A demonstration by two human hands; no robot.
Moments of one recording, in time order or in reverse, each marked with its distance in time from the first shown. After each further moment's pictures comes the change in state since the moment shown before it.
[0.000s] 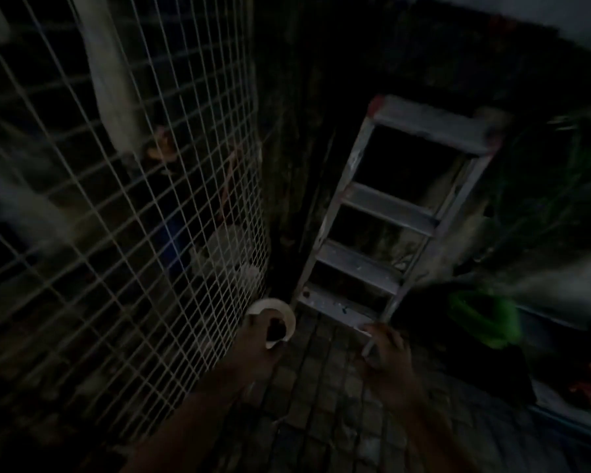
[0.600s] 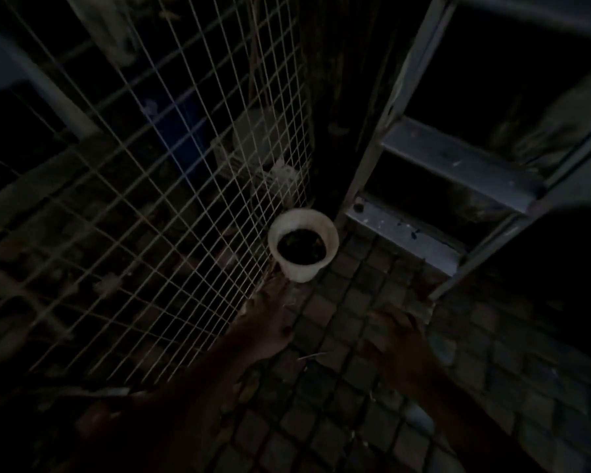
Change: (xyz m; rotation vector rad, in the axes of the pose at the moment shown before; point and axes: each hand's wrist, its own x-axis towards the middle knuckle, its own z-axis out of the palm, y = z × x) left_hand 0.080 -0.244 0.247 0.341 -0.191 -0.374; right_hand 0.094 0.204 0.277 -0.073 -0.465 -0.111
